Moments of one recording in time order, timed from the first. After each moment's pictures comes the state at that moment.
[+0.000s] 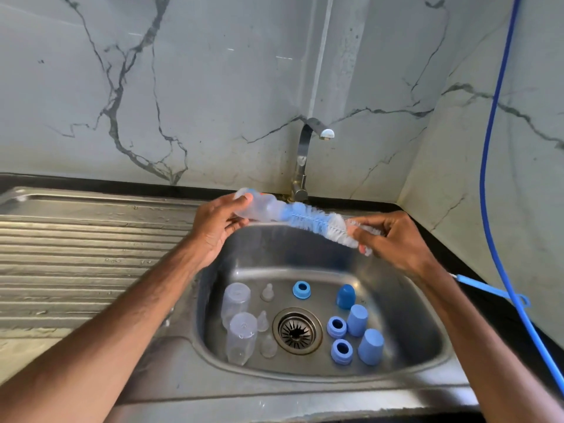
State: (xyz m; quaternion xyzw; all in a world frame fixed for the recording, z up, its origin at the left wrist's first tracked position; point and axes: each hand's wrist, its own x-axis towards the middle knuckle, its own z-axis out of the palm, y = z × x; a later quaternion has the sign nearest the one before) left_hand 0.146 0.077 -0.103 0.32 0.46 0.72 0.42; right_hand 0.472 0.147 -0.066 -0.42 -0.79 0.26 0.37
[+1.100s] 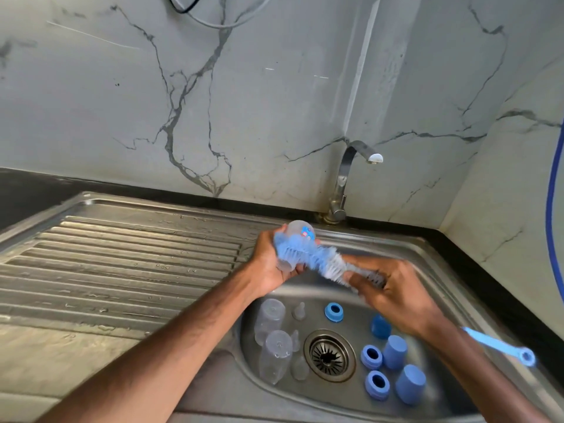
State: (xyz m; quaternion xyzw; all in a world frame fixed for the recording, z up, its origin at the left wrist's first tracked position) left_hand 0.182 0.063 -0.105 0.20 0.42 0.66 0.59; right_hand 0.418 0.096 -0.086 -0.27 -0.89 0.16 0.32
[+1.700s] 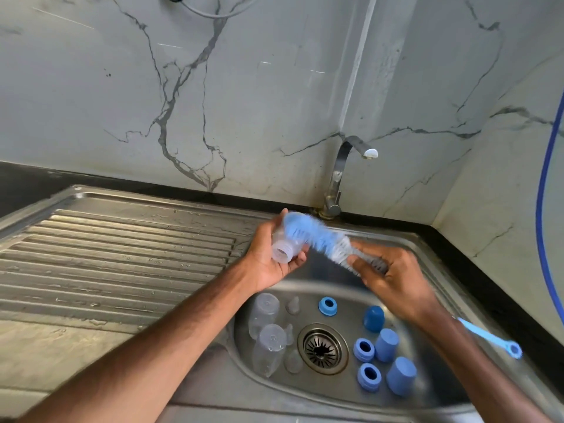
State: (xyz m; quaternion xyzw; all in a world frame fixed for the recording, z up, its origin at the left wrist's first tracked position) left_hand 0.182 0.066 -0.107 0.20 0.36 0.65 0.64; right_hand 0.424 0.105 -0.086 -0.34 -0.86 0.17 0.35
